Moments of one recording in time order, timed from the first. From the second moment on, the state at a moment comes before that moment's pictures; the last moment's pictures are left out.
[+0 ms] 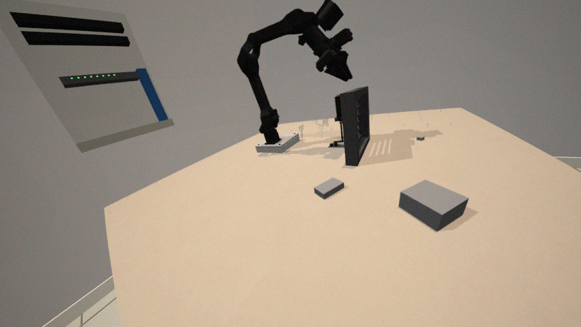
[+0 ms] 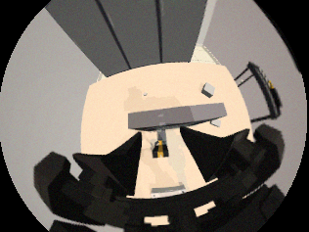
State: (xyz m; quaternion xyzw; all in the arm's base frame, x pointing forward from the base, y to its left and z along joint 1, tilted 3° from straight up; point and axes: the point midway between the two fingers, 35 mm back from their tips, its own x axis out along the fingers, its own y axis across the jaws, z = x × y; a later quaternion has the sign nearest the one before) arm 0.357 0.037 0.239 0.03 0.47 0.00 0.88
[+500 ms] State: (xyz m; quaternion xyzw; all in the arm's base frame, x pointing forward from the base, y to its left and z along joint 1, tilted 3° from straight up) arm 0.340 0.044 0.224 0.01 0.61 -0.02 0.79
